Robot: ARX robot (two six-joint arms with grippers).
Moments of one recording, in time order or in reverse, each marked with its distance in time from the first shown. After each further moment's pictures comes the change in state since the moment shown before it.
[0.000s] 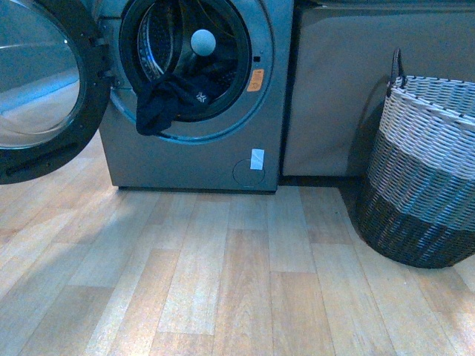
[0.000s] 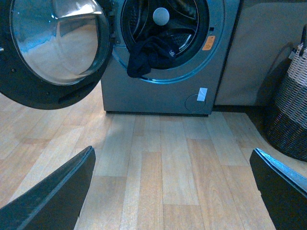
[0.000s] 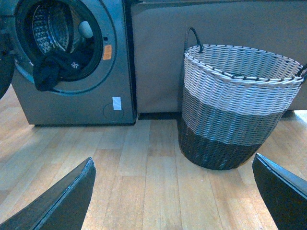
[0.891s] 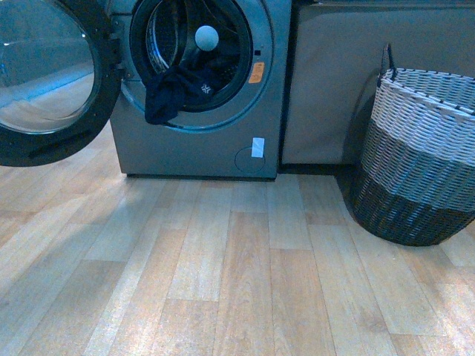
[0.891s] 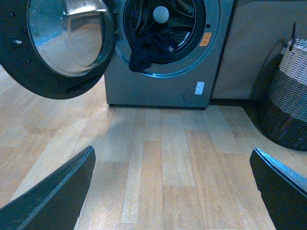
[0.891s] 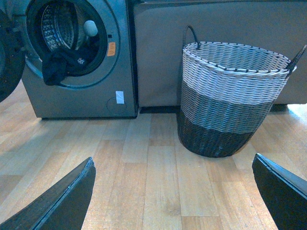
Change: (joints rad) left arm 0.000 0.000 0.000 0.000 0.000 0.000; right arm 0.000 0.000 0.000 0.000 0.000 0.000
